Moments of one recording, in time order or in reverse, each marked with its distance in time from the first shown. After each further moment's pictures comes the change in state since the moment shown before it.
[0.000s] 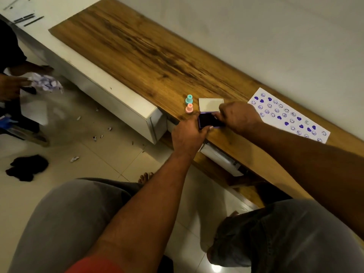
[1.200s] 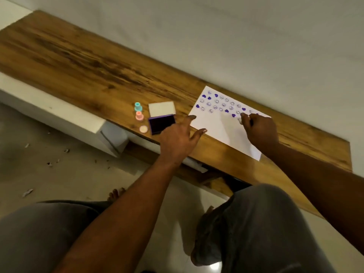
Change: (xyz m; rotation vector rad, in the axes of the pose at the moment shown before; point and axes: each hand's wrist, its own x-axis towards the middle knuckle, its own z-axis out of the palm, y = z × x) left_hand -0.012 0.091 0.043 0.063 -0.117 0.248; right_hand -0.160 0.138 0.041 0.306 0.228 0.722
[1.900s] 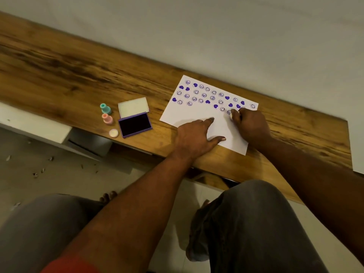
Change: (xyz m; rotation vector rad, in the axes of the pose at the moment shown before) left_hand 0.015 0.073 0.104 0.176 -0.268 0.277; right_hand 0.013 0.063 0.035 0.016 -0.055 0.060
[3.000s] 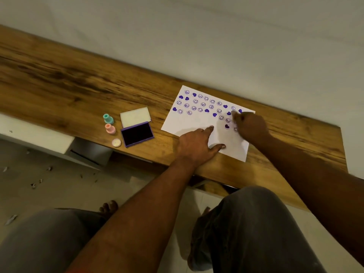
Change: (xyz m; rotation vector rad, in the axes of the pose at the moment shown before) left_hand 0.001 0.001 -0.002 -0.008 -0.030 0.001; right_hand 0.007 -0.021 -0.028 0.100 -0.103 0.181
